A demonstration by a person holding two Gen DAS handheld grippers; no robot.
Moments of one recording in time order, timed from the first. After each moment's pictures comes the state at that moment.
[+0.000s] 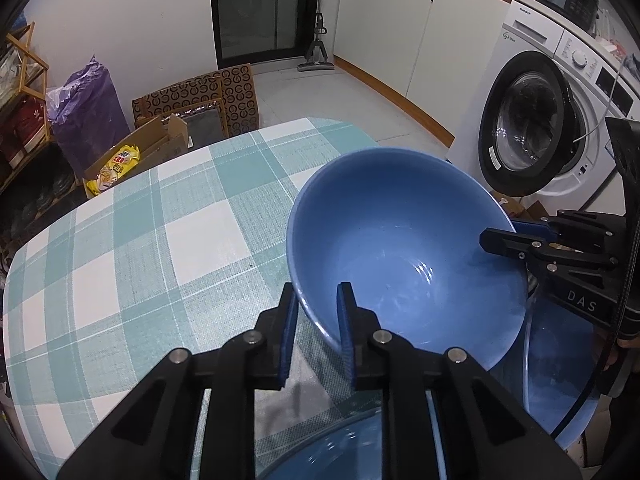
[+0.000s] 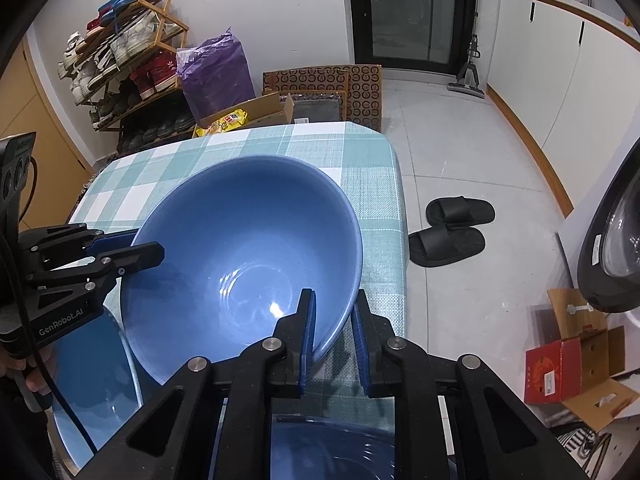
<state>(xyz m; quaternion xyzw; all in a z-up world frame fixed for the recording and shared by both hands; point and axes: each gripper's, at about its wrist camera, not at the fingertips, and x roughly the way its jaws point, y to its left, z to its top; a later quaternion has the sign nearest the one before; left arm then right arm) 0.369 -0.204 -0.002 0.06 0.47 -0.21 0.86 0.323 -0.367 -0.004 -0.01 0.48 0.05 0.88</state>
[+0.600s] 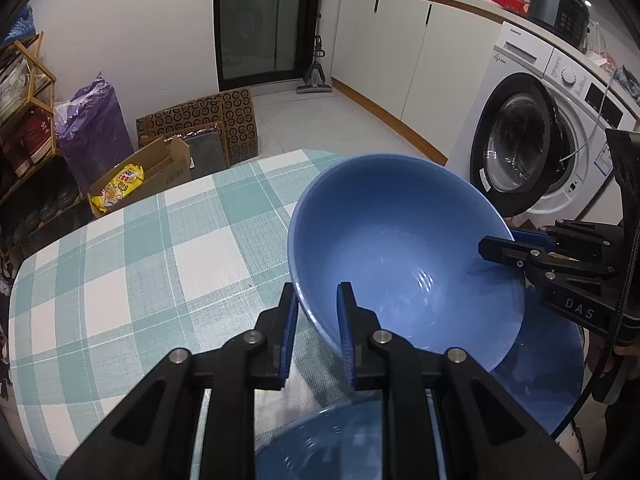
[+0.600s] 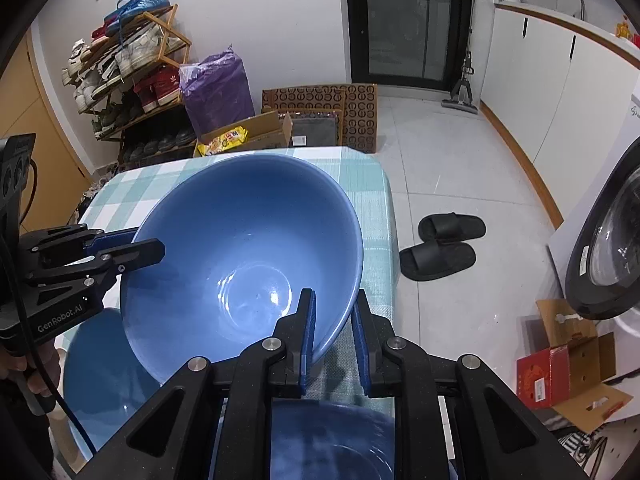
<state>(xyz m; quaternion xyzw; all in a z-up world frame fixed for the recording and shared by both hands) 0.356 -0.201 0.030 0.04 0.44 -0.21 0.87 0.303 -0.370 0.030 -0.01 0.45 0.05 0.89</state>
